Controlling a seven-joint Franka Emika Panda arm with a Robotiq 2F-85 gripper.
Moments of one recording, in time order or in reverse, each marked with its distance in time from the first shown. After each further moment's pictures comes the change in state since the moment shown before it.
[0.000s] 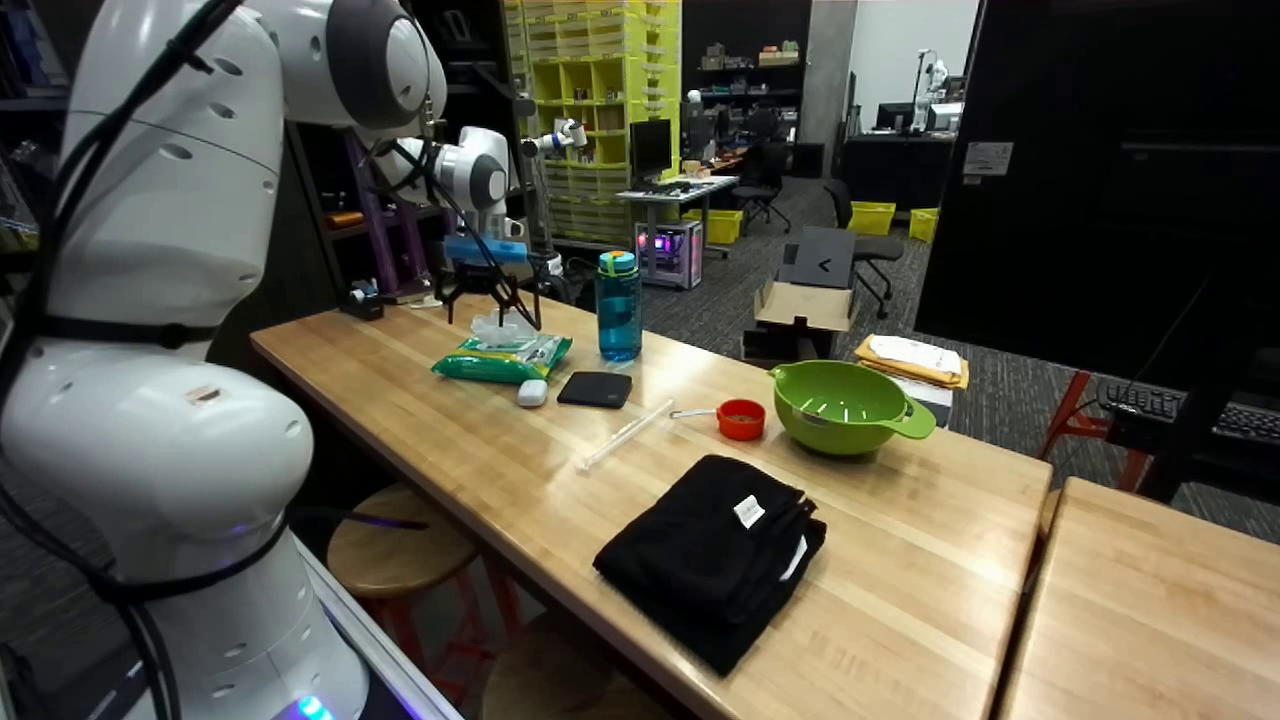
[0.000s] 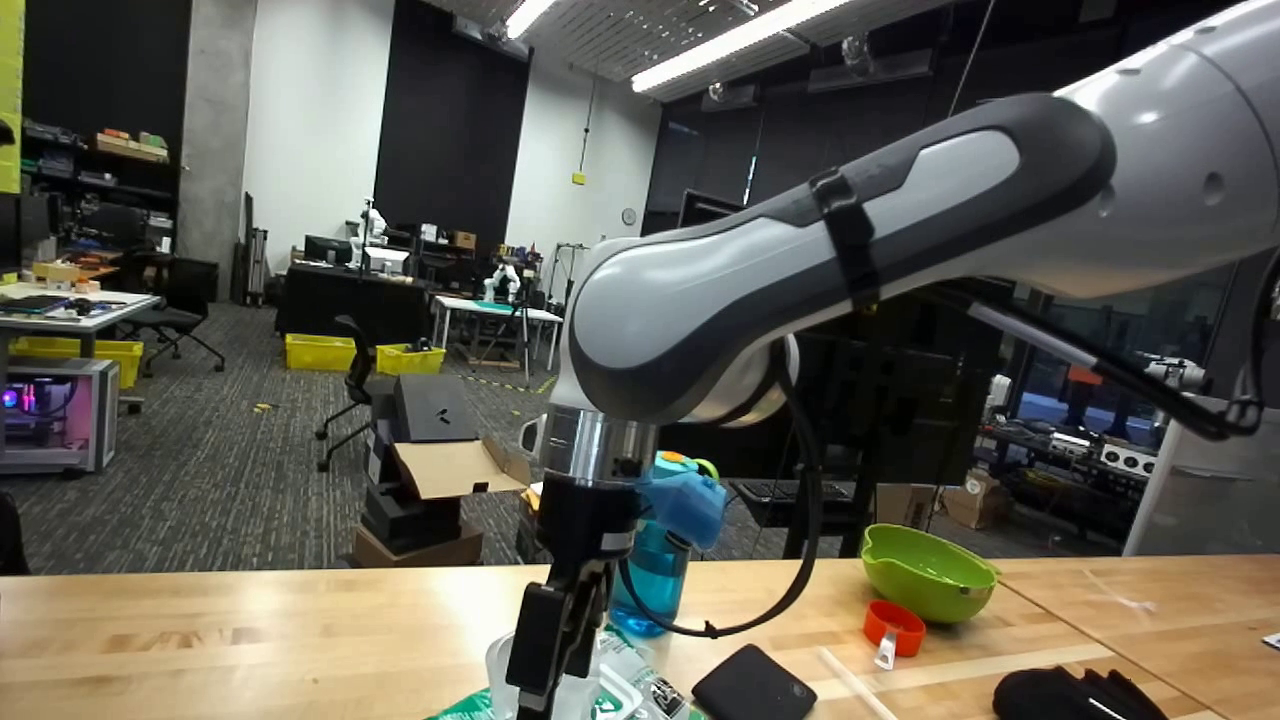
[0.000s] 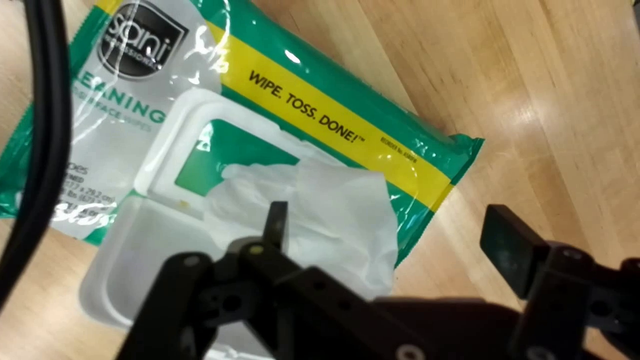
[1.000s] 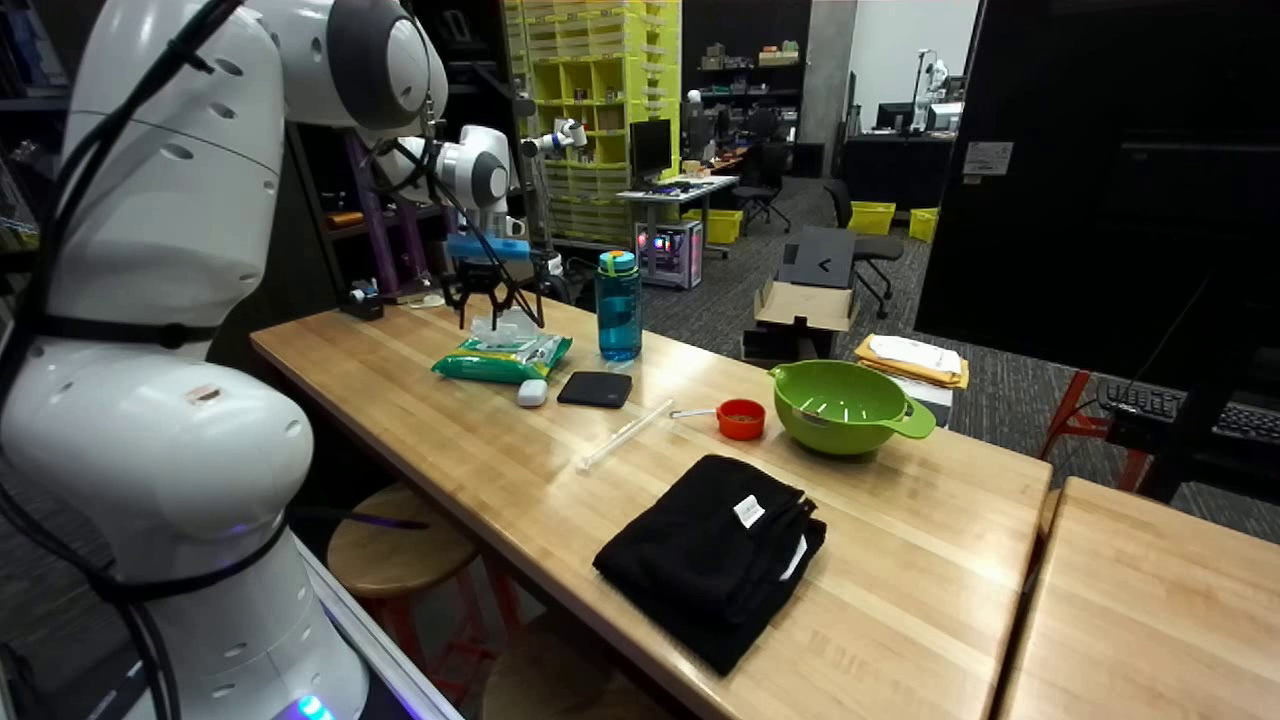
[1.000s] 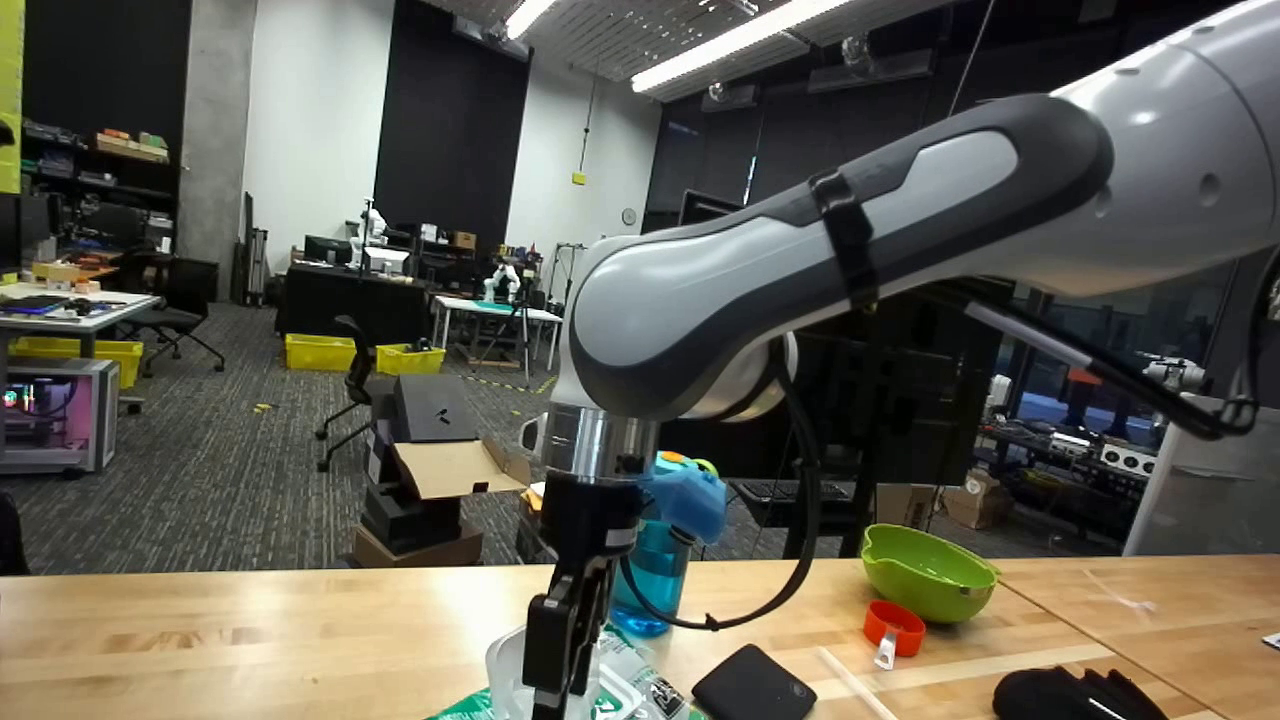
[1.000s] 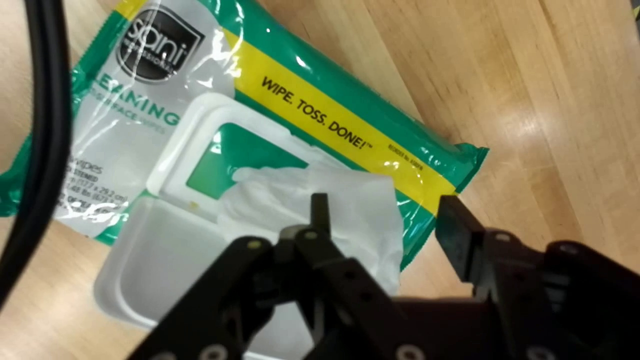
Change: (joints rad) arm 0.000 0.002 -0.003 0.012 -0.016 -0.022 -0.017
